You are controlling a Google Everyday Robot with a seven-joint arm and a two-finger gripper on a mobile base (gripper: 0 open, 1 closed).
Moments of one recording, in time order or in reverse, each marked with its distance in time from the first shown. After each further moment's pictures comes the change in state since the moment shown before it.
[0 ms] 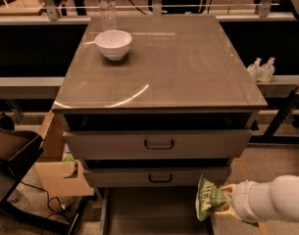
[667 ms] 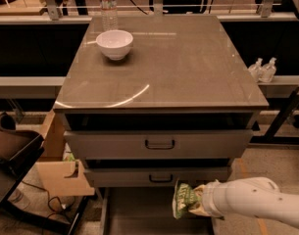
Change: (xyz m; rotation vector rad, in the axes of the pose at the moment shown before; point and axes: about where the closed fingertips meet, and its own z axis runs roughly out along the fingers) arm -0.027 0.008 0.109 -0.033 -0.003 -0.067
